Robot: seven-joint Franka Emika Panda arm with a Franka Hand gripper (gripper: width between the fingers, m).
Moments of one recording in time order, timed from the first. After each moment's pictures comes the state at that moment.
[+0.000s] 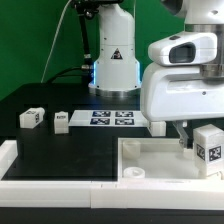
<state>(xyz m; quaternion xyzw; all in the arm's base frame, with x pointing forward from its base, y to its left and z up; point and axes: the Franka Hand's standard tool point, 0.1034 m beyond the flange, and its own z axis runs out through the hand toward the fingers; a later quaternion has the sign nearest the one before) 0.642 0.117 0.078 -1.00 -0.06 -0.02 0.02</state>
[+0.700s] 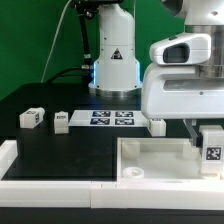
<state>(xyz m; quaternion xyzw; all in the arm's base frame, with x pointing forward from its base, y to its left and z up) 0.641 0.120 0.076 -0.99 0.13 -0.01 0.02</state>
